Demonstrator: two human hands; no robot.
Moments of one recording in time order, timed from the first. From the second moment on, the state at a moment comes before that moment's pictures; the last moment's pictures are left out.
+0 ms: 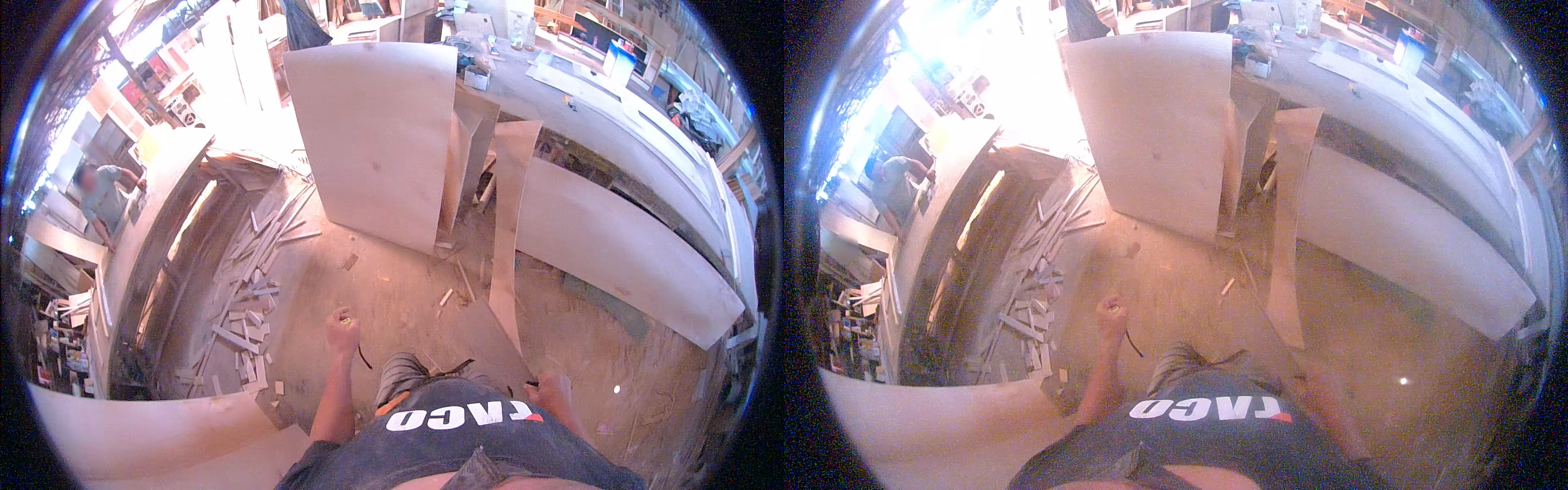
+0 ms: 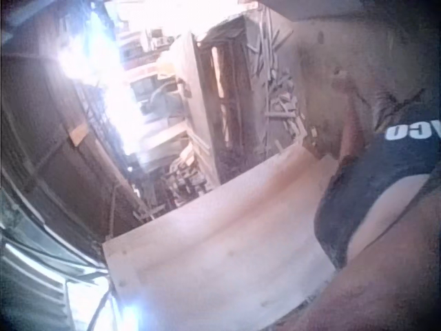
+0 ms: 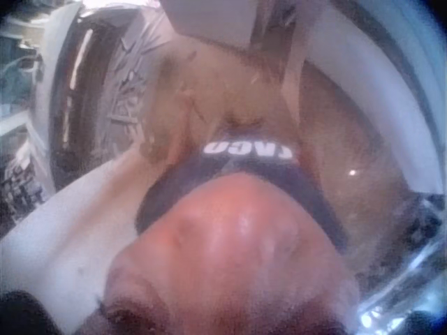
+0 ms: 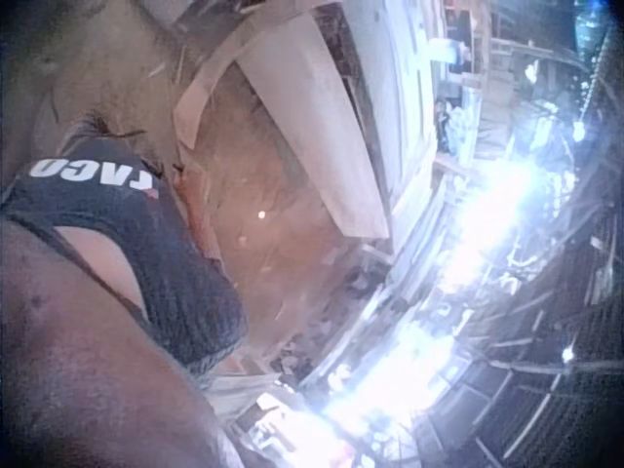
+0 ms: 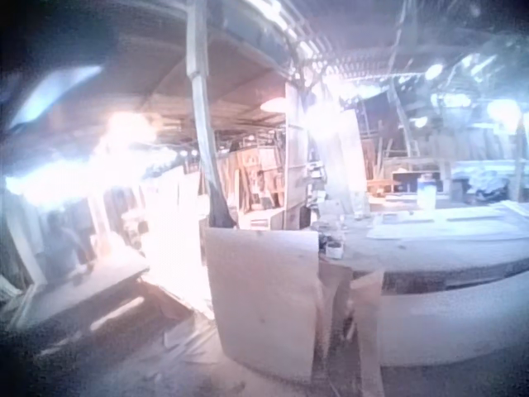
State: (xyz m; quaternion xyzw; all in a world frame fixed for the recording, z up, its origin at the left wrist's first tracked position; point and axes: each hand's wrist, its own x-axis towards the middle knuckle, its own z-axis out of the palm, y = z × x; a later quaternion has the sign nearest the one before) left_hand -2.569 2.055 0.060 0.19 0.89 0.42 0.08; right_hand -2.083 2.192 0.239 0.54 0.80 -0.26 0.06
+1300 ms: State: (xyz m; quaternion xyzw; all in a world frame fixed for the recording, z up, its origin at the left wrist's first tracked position) left_hand -2.888 2.701 0.368 0.58 0.77 0.23 -0.10; right_hand -2.293 2.530 0.157 0.58 0.74 -0.23 0.24
